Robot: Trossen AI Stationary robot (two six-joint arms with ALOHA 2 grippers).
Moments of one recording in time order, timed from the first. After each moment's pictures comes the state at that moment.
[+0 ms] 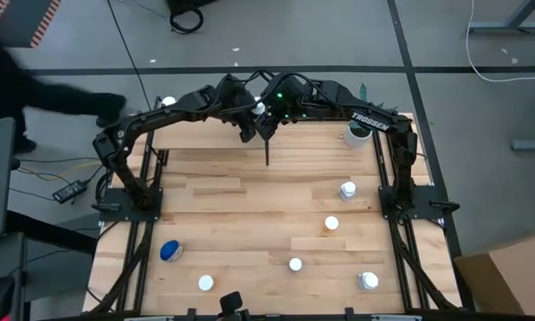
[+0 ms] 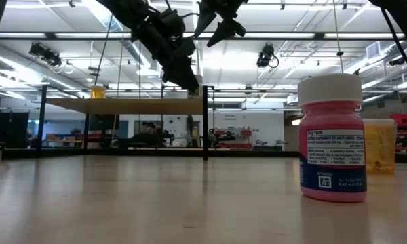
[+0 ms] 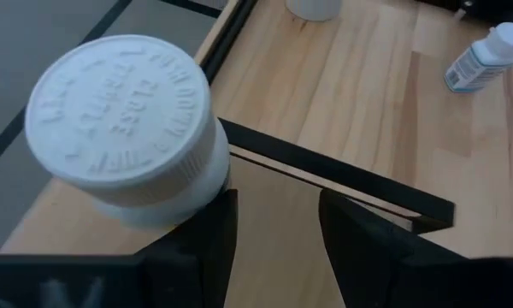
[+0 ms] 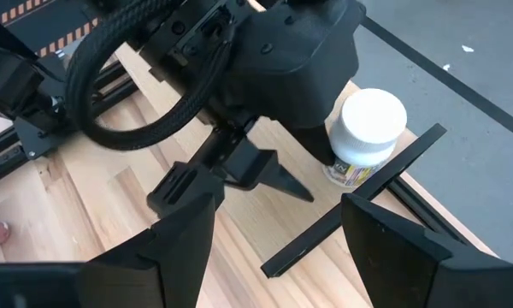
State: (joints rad) left arm 0.60 1.70 1.42 -0.48 0.19 0.16; right arm -0.29 1.93 2.21 -1.06 0.16 0.34
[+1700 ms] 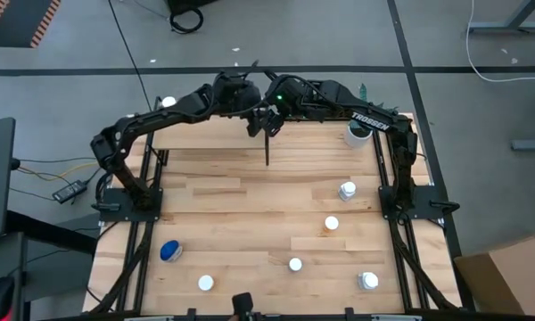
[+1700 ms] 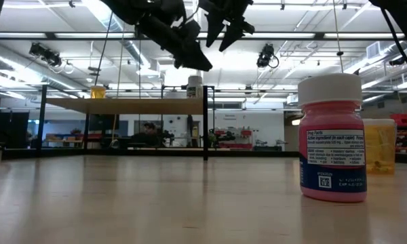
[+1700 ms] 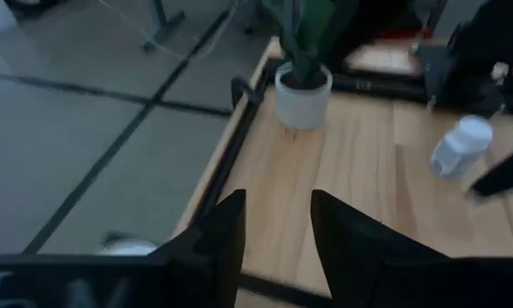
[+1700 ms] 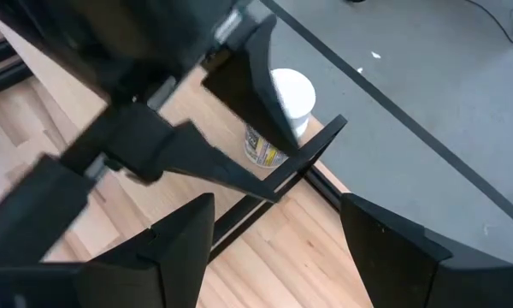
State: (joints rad) left arm 0.57 1.68 1.42 -0.22 0.21 0.20; right arm -0.29 1.93 2.21 -1.14 0.37 0.30
